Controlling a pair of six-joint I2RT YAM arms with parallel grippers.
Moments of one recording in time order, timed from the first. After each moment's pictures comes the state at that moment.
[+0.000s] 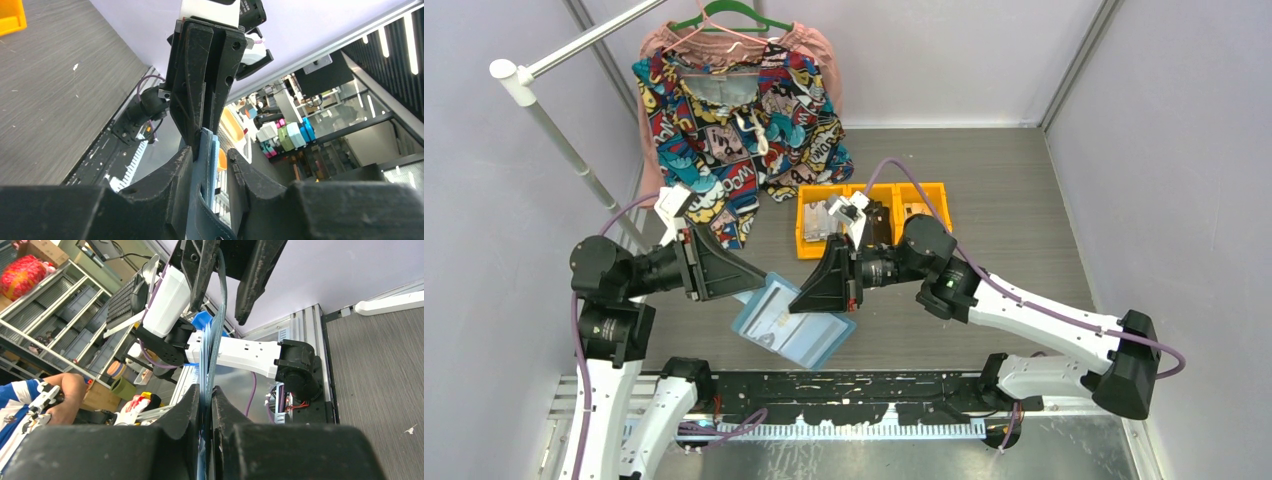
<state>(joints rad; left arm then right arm) -0.11 0.60 0.93 -0.14 1.23 -1.16 1.04 1.15 0.96 0.39 -0.72 0.78</state>
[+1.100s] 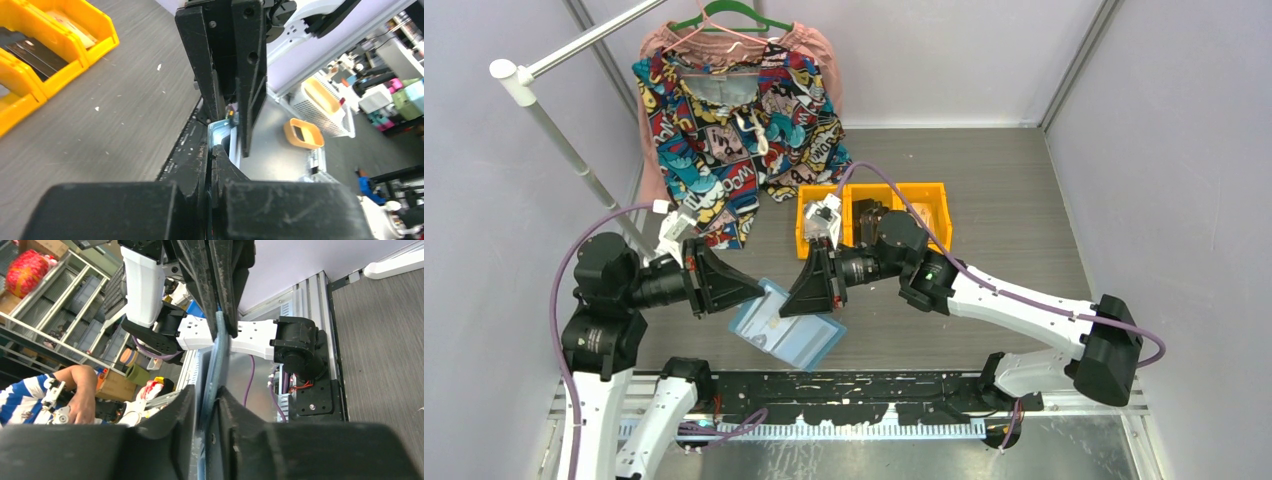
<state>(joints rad) -0.11 0.58 1.03 -0.64 1.17 -0.40 1.03 1.27 1.00 0.35 -0.79 0.80</state>
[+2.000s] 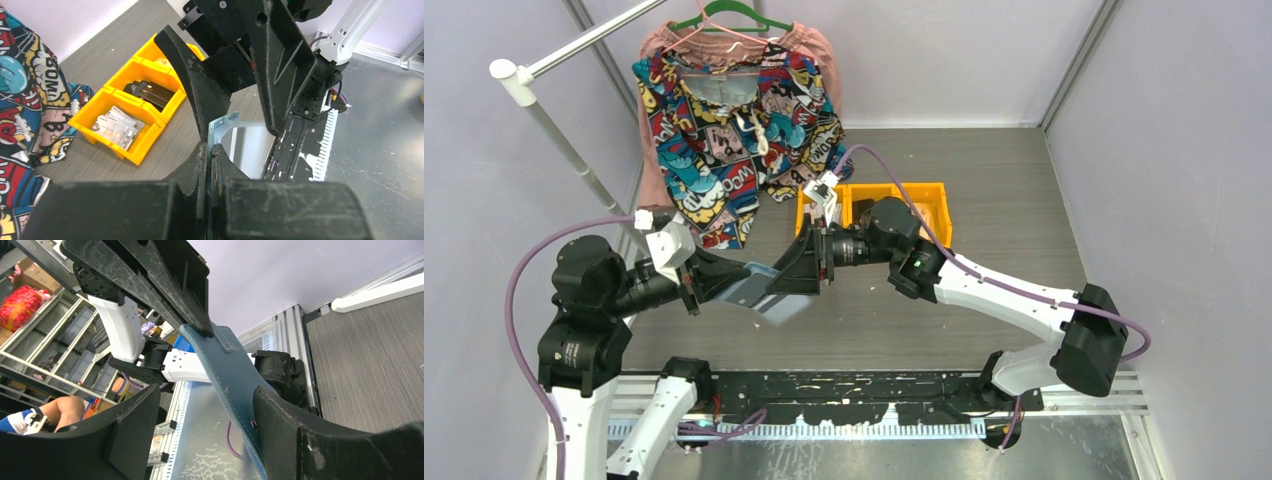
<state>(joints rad) -0.13 0.60 1.19 -0.80 0.98 0.16 0.99 1.36 1.05 0.44 -0.71 0.85</state>
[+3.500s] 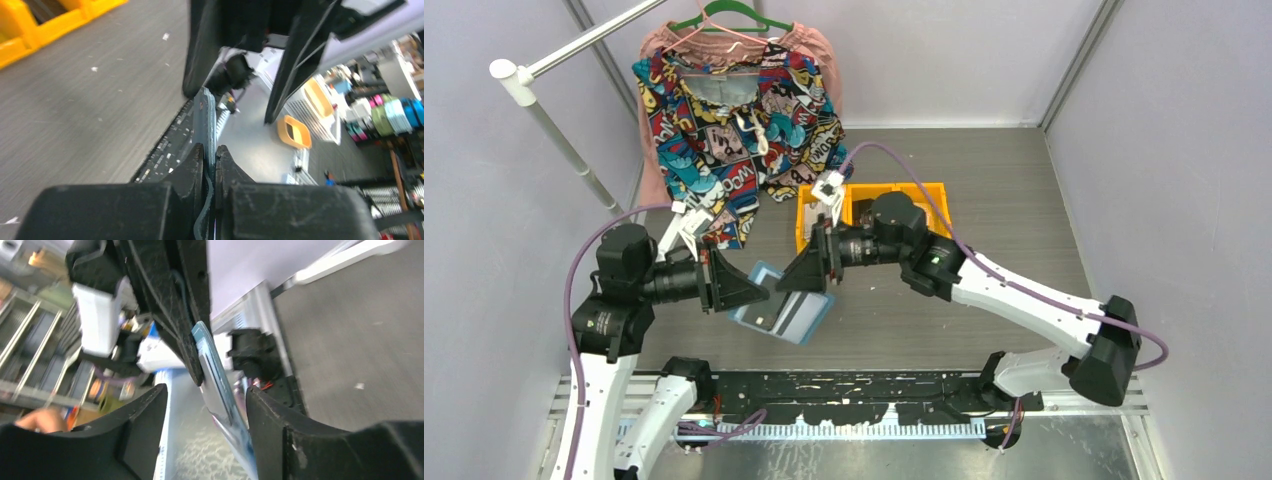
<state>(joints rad) -0.13 0.65 1.02 -0.82 1.15 -0.33 0.99 1.31 1.13 0.12 -0.68 0.74</state>
